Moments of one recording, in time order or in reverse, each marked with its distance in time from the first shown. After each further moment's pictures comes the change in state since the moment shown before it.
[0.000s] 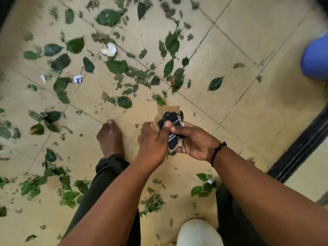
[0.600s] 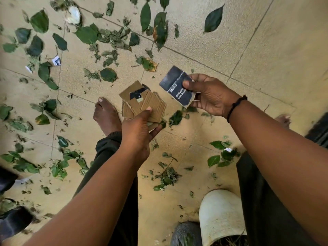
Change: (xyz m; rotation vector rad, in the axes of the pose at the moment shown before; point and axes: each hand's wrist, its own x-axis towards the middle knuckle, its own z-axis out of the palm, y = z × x) left_hand -0.005 -0.038 0.071 -0.623 0.256 -0.251; right_hand 0.018 0.026 -0.117 0.054 0.047 -0.255
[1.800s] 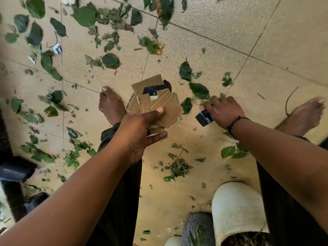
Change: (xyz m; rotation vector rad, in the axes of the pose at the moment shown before) left_hand 0.007 -0.004 -0.029 0.226 -0.205 -0.111; right_hand 0.023 0.134 -0.078 -2.213 0.047 -0.170
